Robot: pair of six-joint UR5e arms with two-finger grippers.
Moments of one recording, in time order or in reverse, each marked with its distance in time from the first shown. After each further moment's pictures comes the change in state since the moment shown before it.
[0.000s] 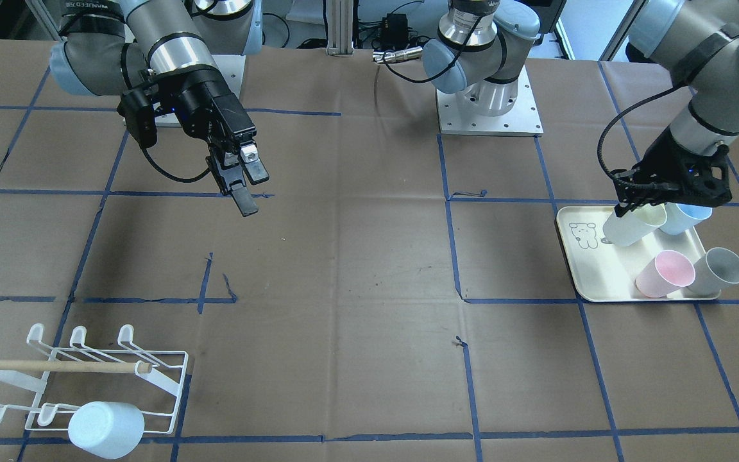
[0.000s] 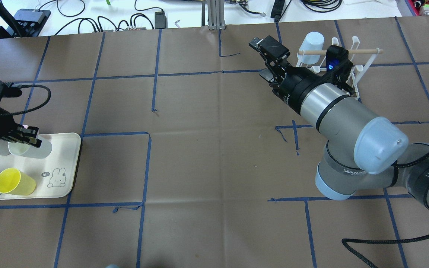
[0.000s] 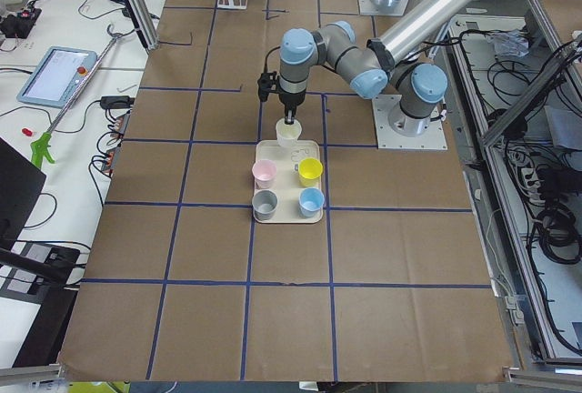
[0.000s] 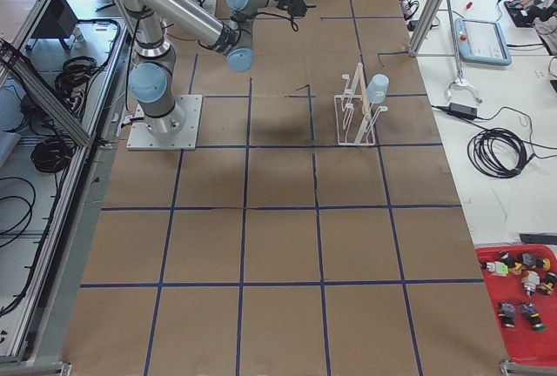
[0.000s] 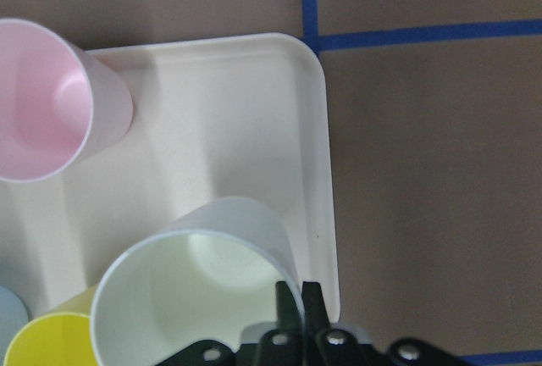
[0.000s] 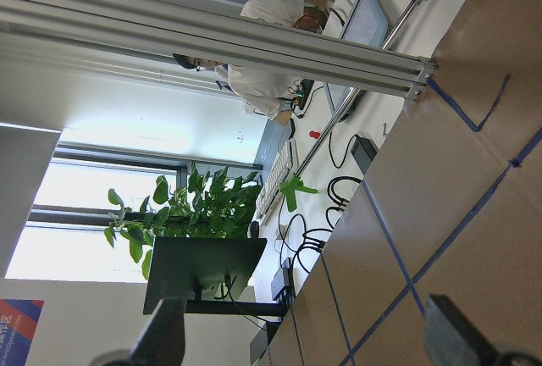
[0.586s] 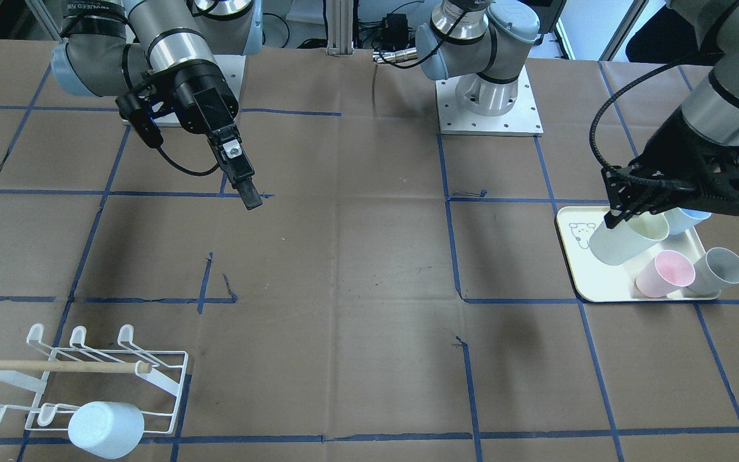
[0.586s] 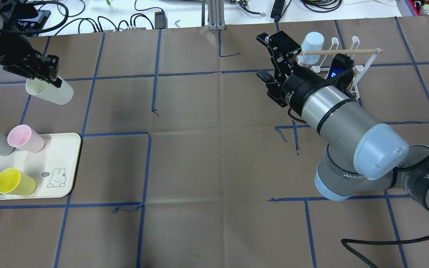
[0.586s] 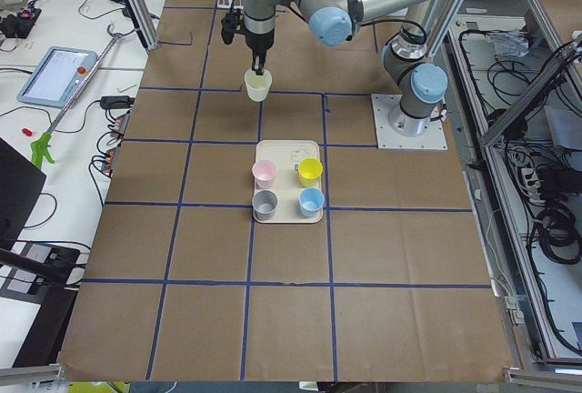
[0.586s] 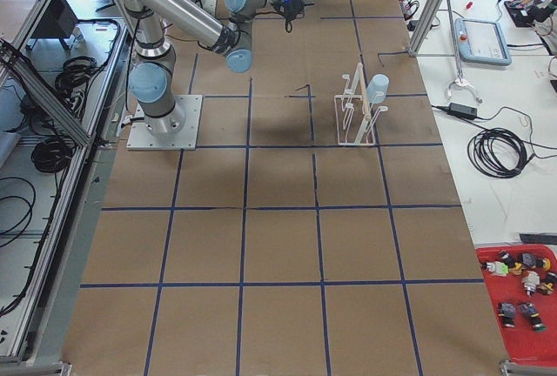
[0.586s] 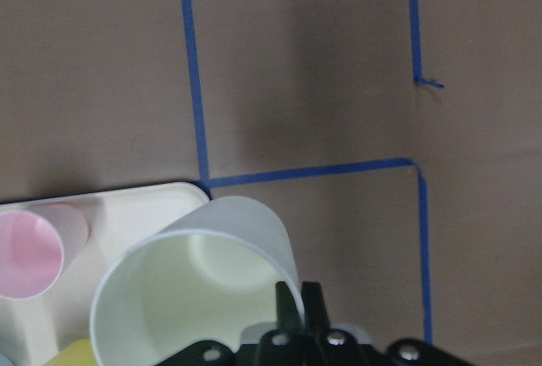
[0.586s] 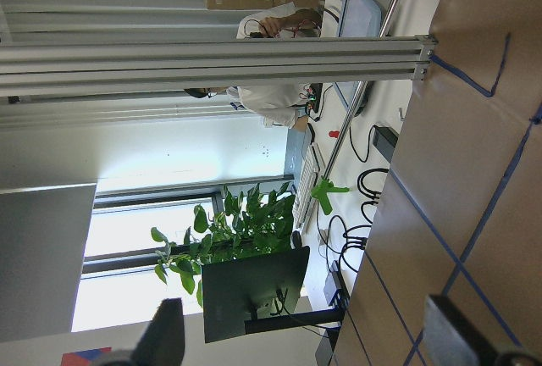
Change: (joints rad) left arm -0.303 -0.111 0.380 -0.217 -0.042 -0.329; right arm 0.000 0.008 0.005 -0.082 -0.019 0.225
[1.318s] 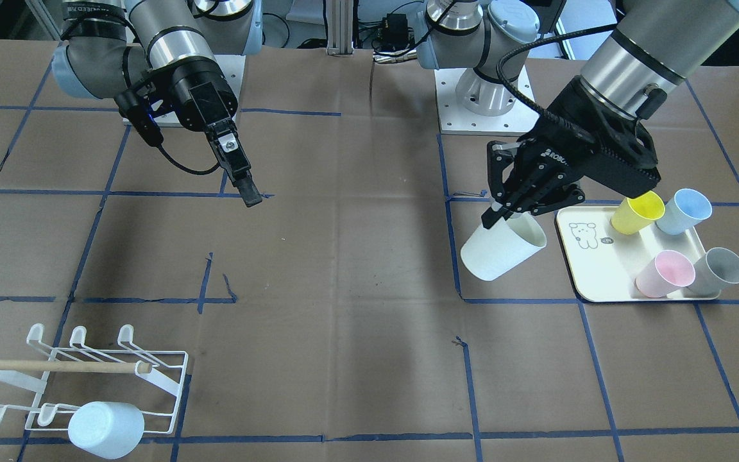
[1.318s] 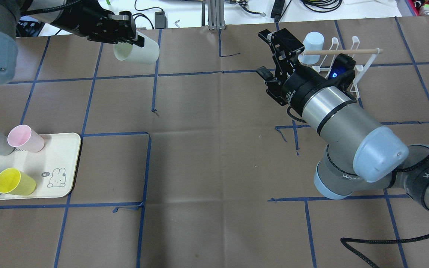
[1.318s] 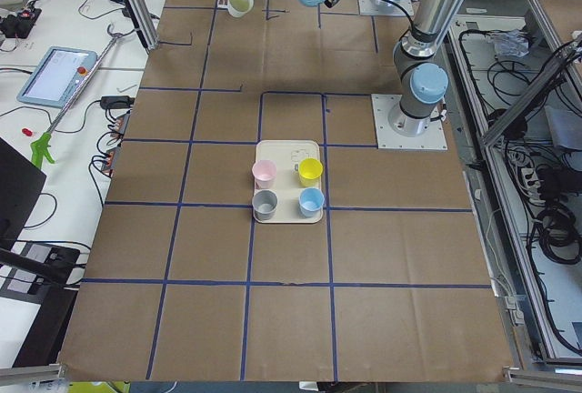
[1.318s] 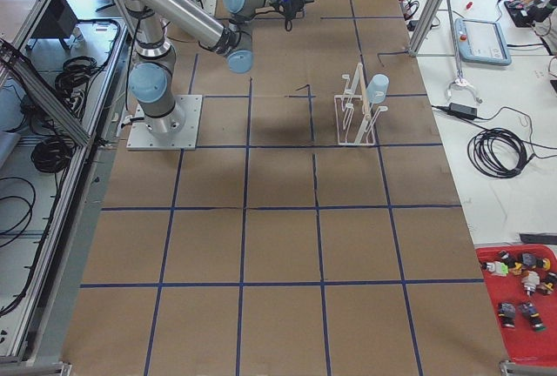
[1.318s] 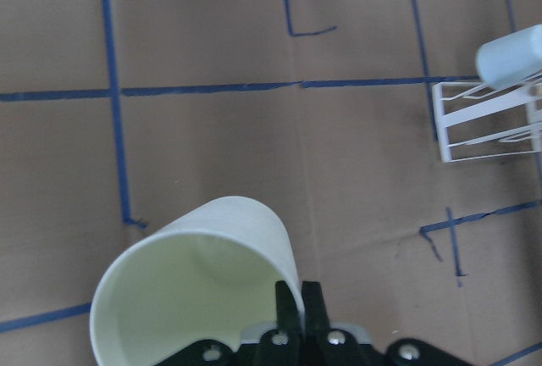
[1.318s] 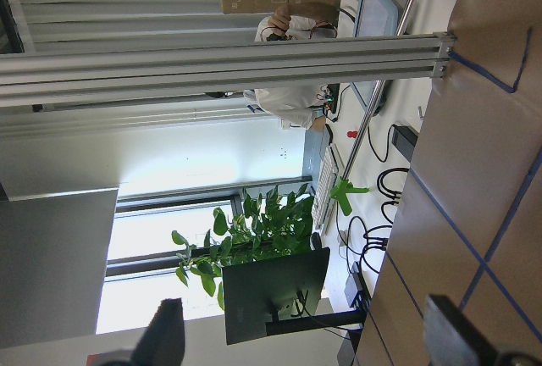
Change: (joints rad) left arm -0.154 0.031 -0.071 0.303 -0.482 -0.138; right arm 0.000 0.007 -0.001 -0.040 -0.002 0.027
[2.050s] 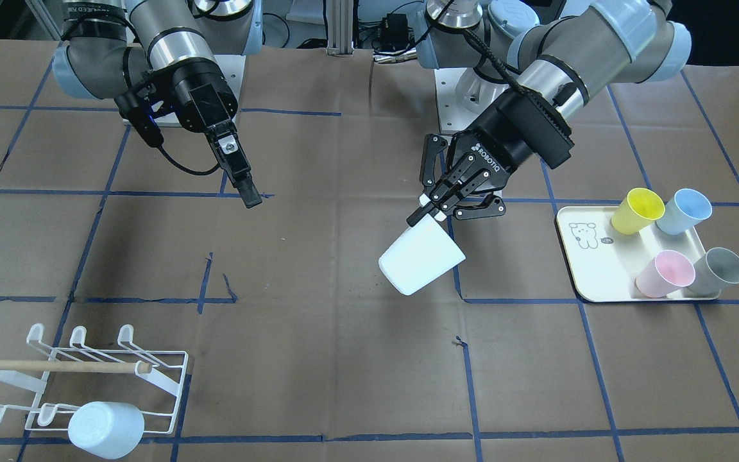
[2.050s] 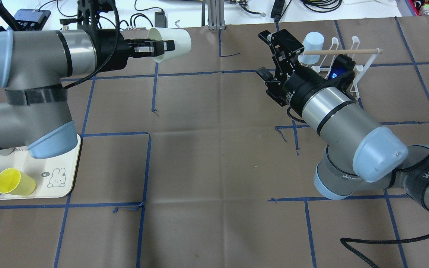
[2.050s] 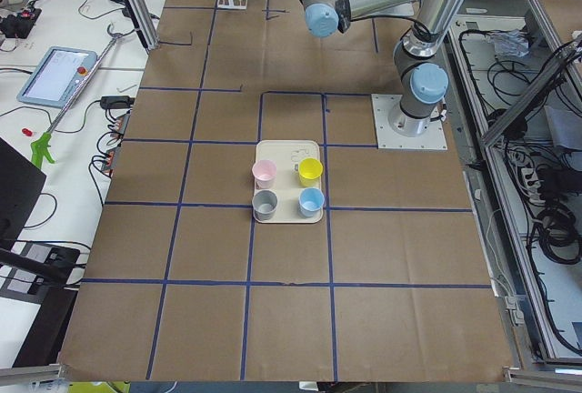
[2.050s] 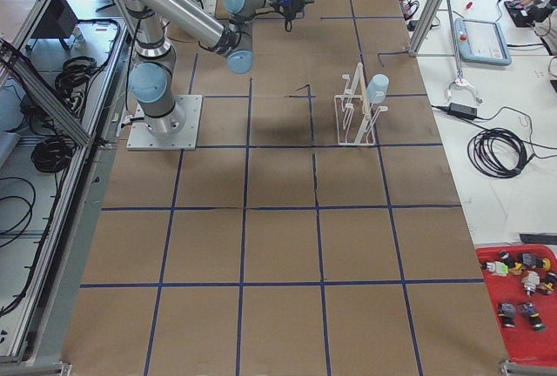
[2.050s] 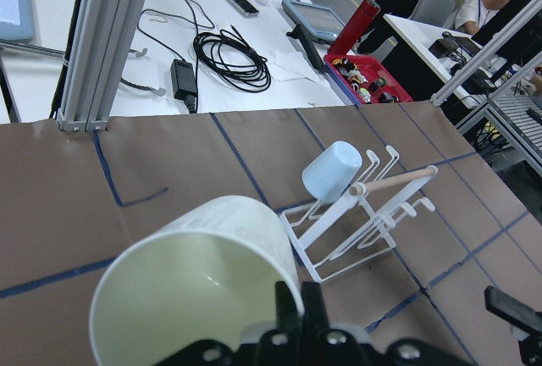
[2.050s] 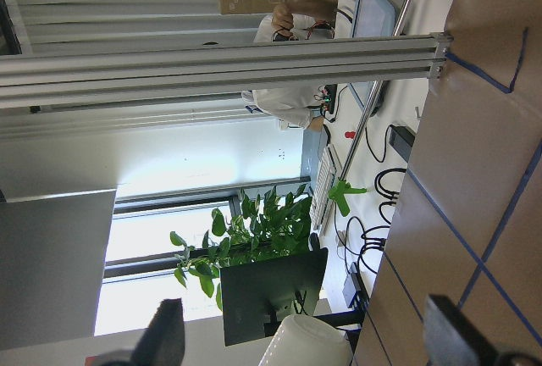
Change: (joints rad) left arm -0.003 0.010 -0.410 0.857 -0.238 -0.035; right arm 0.000 0.002 0.001 0.006 -0.003 0.001
